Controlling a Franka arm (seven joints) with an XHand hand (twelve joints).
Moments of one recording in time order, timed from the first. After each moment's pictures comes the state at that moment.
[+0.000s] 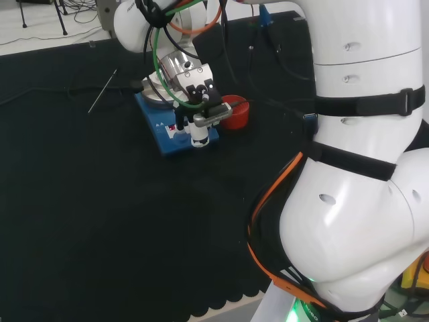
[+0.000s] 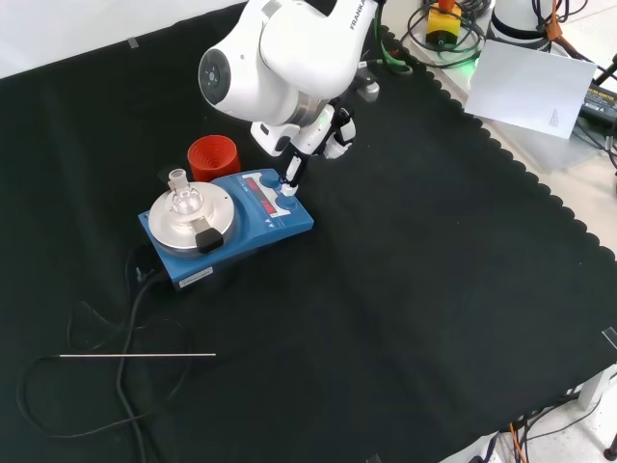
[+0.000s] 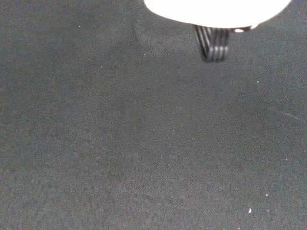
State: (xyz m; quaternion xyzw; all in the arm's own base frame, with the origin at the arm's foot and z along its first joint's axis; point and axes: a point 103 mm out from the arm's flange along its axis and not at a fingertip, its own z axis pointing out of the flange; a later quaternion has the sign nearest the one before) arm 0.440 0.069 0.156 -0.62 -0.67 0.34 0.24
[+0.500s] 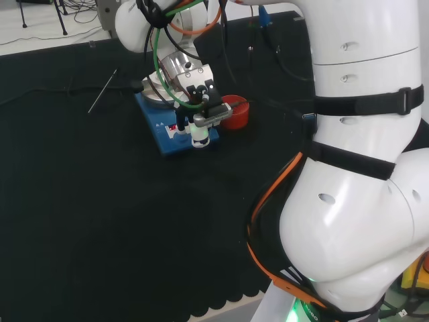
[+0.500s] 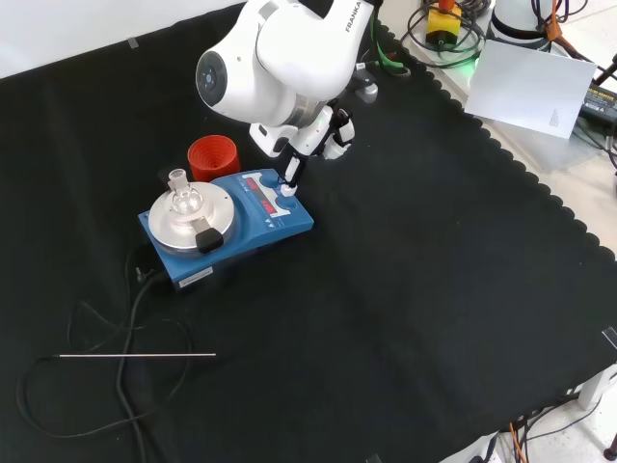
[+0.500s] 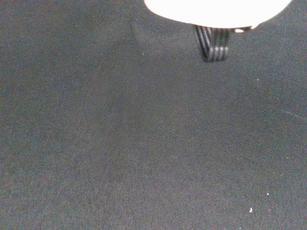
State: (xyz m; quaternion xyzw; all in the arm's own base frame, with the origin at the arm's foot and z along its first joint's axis) arm 0.441 0.068 0.154 -0.62 -0.66 0.34 0.24
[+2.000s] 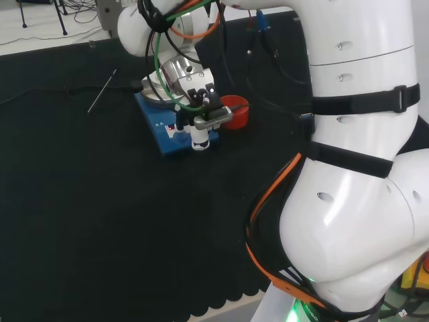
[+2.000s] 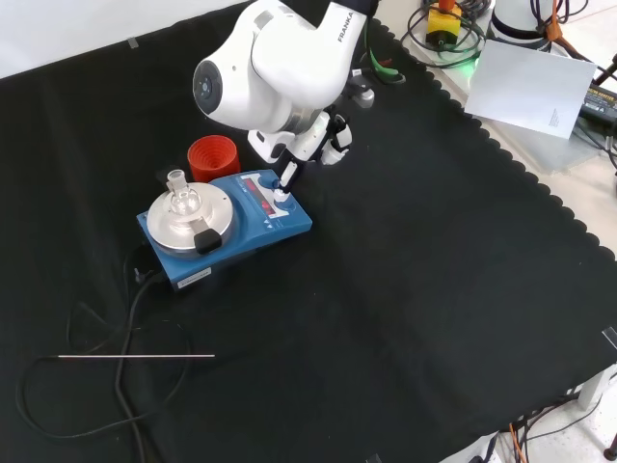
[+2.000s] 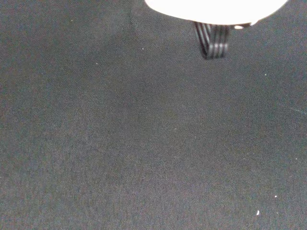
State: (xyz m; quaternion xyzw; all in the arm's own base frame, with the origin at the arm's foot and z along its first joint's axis) arm 0.444 0.065 0.141 -0.62 -0.66 0.34 0.26
